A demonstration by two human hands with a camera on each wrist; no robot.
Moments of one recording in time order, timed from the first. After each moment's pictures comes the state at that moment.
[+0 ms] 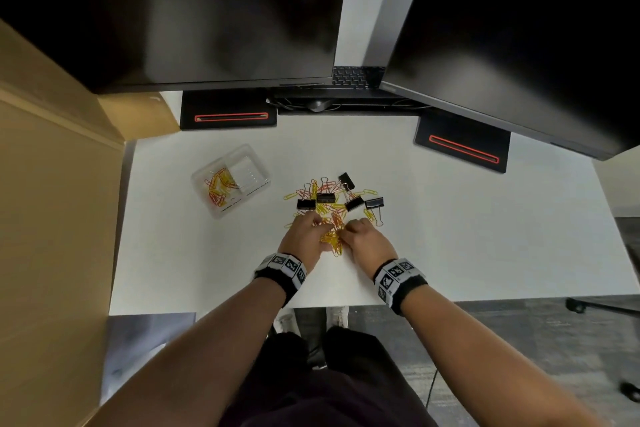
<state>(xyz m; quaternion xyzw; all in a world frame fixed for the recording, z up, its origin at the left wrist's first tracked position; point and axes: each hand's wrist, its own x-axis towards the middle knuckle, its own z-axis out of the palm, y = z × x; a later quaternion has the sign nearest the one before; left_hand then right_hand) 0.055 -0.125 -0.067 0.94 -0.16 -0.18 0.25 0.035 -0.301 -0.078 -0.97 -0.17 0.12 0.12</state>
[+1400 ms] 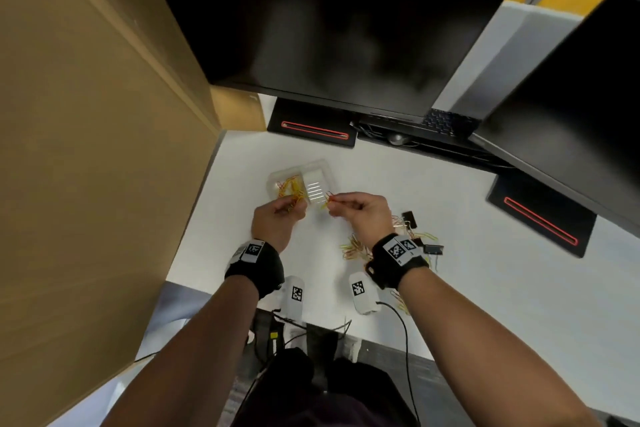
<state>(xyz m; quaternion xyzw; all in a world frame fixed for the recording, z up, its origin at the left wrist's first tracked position) 0.087 0.014 -0.014 0.71 0.30 -0.05 0.64 0.131 -0.169 0.004 -0.71 0.06 0.17 0.68</state>
